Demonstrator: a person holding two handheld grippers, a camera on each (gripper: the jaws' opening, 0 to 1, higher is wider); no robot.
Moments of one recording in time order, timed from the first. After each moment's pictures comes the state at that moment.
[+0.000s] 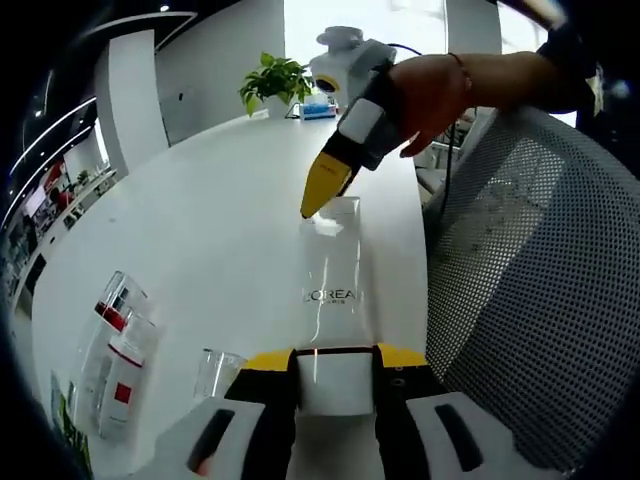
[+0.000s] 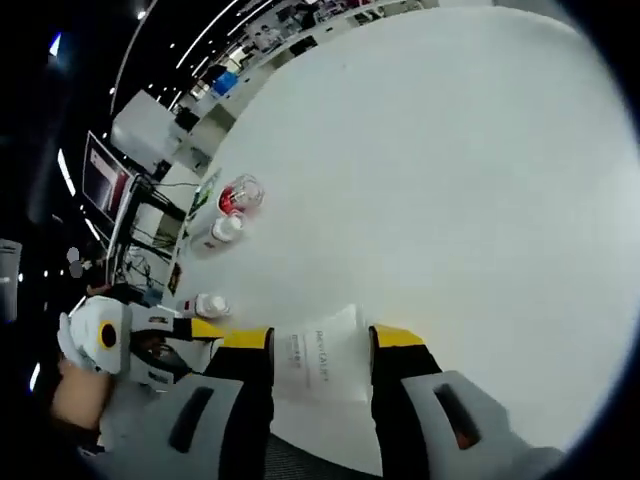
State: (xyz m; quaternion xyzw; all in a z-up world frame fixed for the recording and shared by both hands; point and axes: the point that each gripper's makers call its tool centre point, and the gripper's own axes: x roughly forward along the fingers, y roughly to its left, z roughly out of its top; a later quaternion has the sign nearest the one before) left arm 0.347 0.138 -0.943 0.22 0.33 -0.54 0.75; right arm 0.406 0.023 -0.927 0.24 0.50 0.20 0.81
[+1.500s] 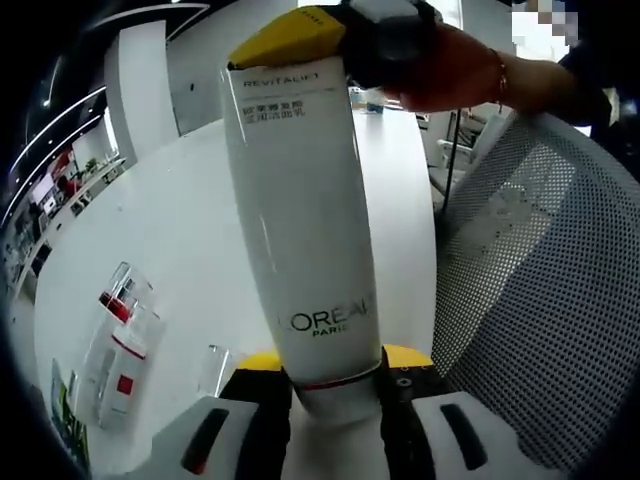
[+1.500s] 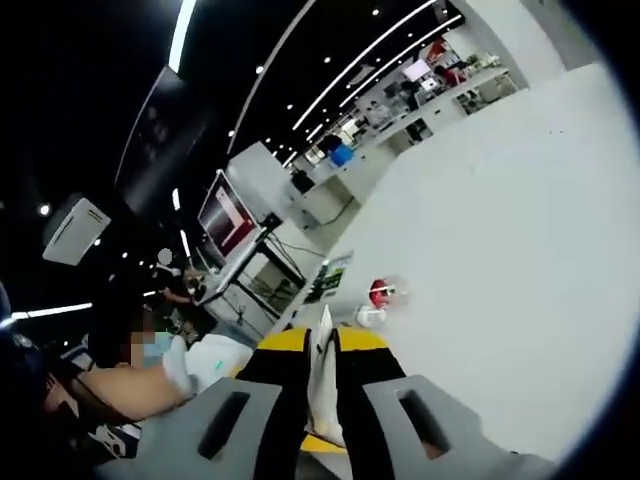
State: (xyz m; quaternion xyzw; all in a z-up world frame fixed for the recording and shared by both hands) left arm 0.350 0.139 -0.944 0.21 0.35 -0.51 0.76; right arm 0.412 0.103 -0.796 0.23 0.24 0.41 0.85
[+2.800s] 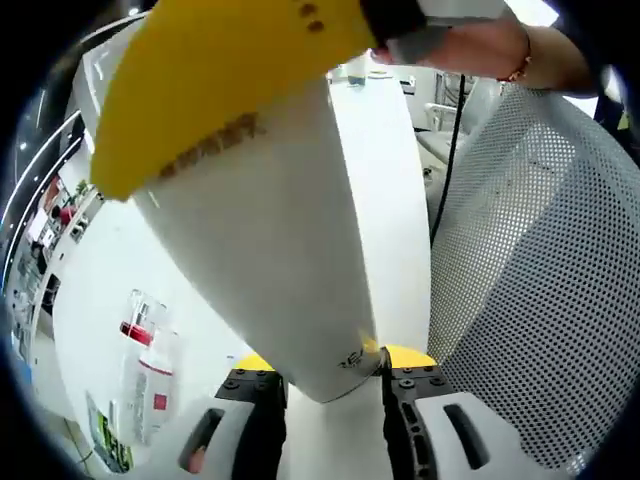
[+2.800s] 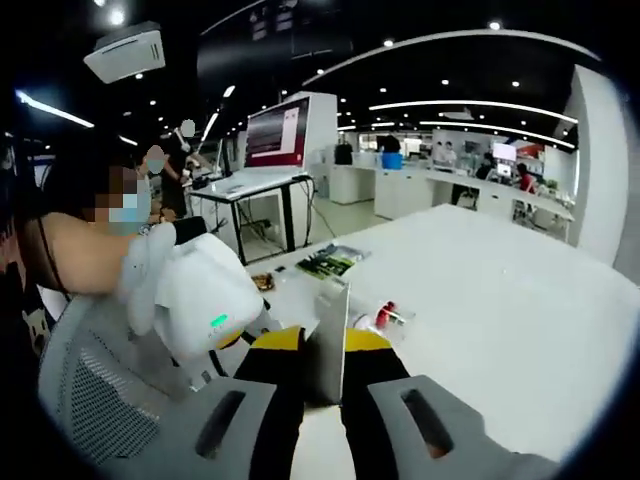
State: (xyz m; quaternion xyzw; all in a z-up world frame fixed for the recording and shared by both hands) left arm 0.356 0.143 -0.926 0.28 0.36 -0.50 0.74; right arm 0.385 0.152 -0.795 -0.09 0.16 0.46 0.87
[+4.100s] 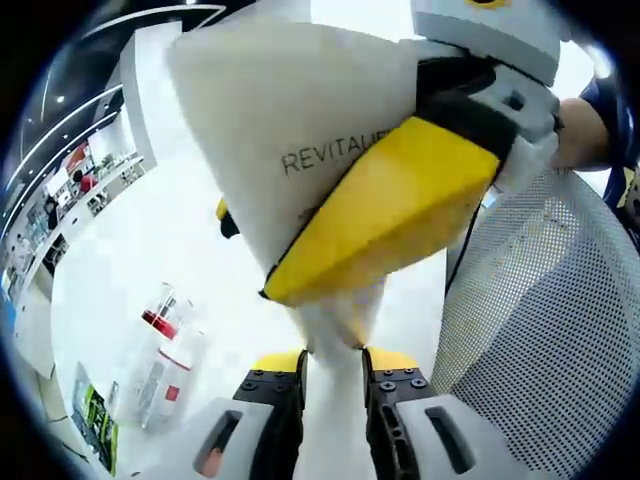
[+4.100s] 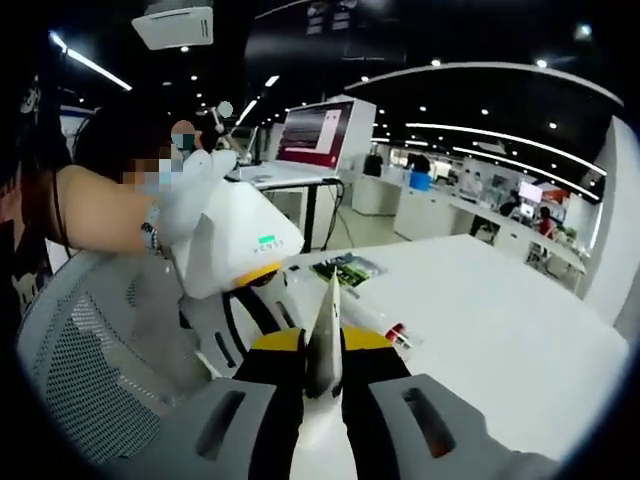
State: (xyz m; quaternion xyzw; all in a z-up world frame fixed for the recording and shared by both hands) left arm 0.369 0.145 -0.902 0.20 0.35 -0.48 0.78; right arm 0.384 0.162 -0.800 -0.14 0.12 0.51 0.84
